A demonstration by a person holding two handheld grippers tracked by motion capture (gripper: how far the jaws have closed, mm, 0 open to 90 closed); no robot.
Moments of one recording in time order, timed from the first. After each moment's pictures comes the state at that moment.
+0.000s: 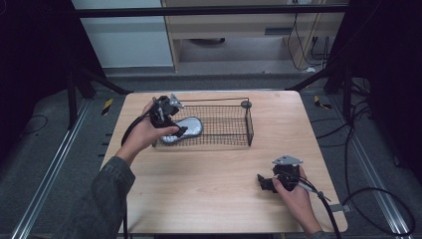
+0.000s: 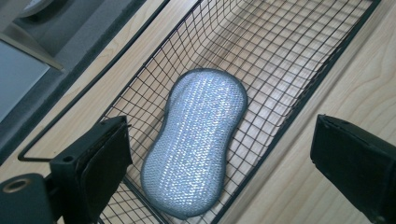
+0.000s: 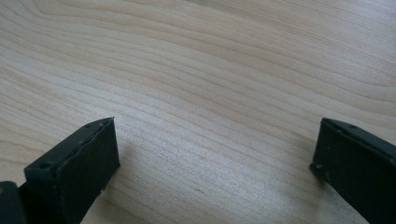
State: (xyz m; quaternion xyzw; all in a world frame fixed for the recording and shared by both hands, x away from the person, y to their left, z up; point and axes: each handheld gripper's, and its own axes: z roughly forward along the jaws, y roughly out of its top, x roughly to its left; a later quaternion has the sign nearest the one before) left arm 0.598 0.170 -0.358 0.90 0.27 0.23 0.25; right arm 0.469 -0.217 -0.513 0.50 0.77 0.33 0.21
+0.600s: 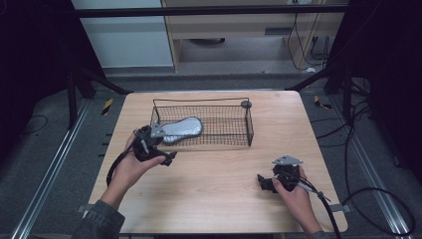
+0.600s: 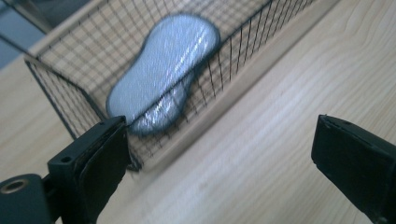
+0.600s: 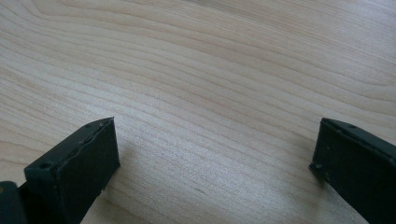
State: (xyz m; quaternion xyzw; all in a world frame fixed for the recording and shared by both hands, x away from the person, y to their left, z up) left arm 0.513 0.211 -0.401 0.87 0.34 0.23 0.27; right arm 0.469 -0.217 -0.513 0.50 0.77 0.33 0.21
